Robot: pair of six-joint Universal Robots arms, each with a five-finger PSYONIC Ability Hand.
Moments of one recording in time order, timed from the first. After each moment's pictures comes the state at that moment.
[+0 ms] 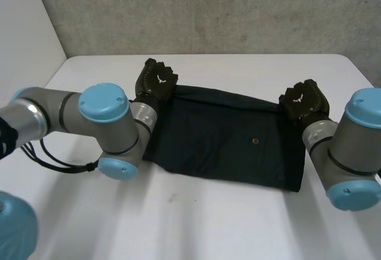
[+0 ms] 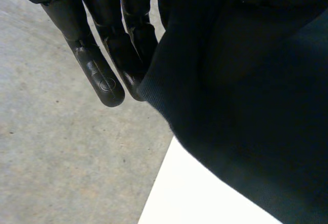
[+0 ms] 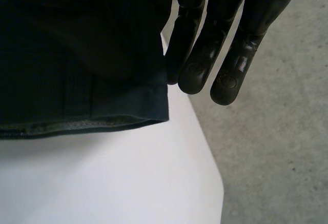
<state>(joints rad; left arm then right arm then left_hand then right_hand) 4.15 -2.38 -1.12 3.56 -1.59 3.96 1.90 -1.10 1.60 -0.36 1.58 2.28 1.12 1.19 1.19 1.20 0.98 0.98 1.18 1.21 1.19 1.01</state>
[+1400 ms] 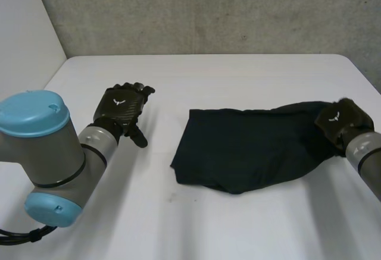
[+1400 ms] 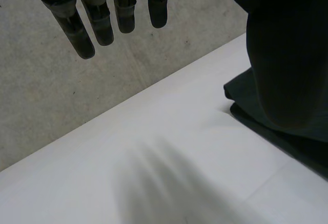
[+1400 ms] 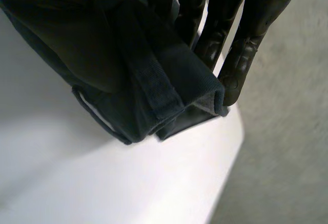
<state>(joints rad) 4.25 -1.95 -1.63 3.42 -1.56 3.32 1.73 -1.33 1.74 -0.07 1.49 2.08 0.20 0.20 0.21 0.21 0.05 0.94 1.16 1.16 1.19 0.95</state>
